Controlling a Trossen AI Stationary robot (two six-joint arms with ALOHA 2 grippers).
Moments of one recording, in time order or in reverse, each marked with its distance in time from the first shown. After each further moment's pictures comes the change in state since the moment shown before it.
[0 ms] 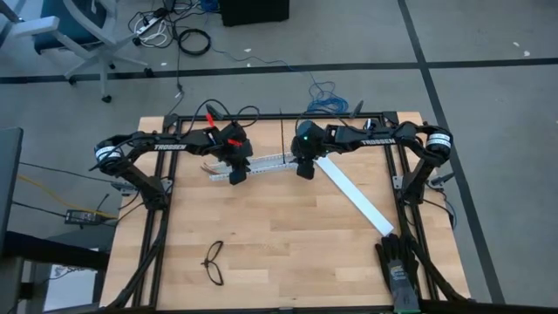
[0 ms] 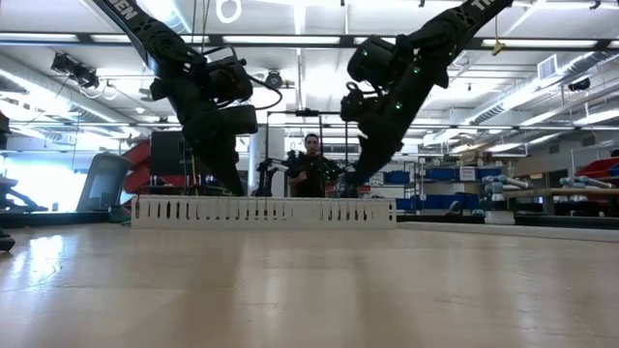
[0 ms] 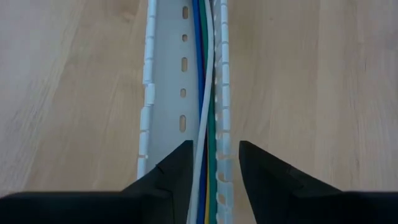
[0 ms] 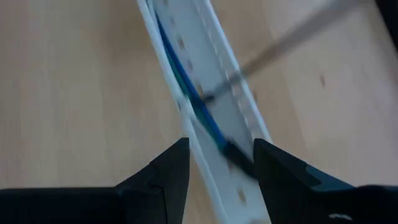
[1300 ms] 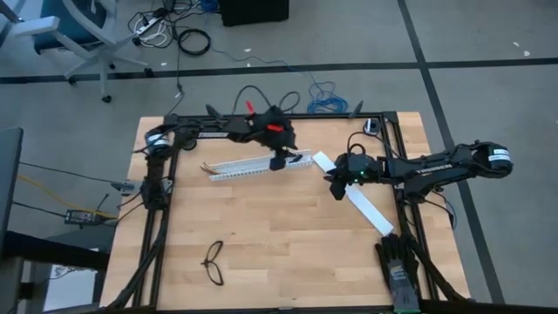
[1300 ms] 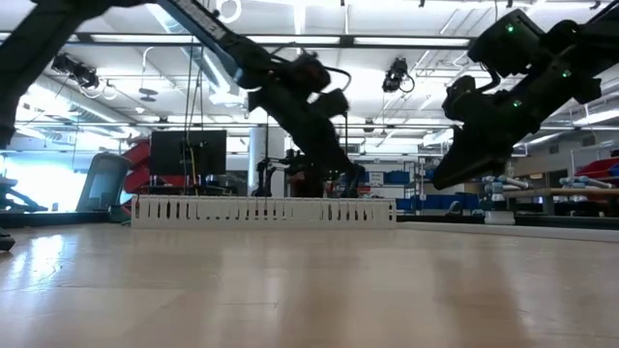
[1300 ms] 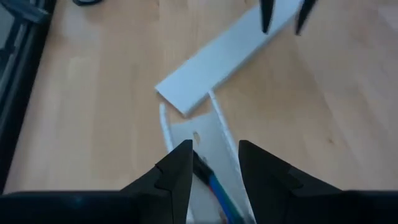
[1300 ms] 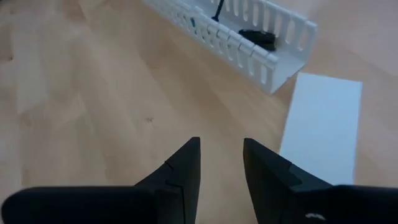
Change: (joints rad) left arm -0.063 0.459 0.574 0.147 0.085 0.246; right arm 0.213 -0.618 -0.762 0.438 0.185 0.556
